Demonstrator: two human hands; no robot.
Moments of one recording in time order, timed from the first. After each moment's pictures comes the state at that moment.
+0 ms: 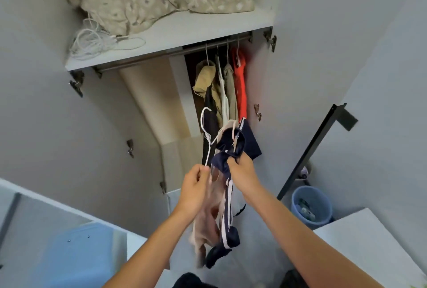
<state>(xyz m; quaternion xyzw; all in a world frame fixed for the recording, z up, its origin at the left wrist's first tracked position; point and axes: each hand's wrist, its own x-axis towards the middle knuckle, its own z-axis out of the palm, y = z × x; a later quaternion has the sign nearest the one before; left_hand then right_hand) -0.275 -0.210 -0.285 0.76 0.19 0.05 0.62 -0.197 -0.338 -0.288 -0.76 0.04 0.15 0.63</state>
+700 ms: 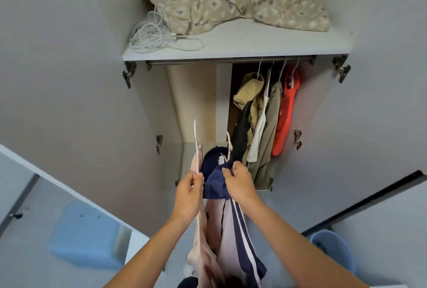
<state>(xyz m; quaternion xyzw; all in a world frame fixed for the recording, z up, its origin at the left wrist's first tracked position) -0.250 -0.116 -0.317 0.74 0.29 0.17 0.58 -0.147 -0.231 -0.307 -0.85 -0.09 0.19 0.48</state>
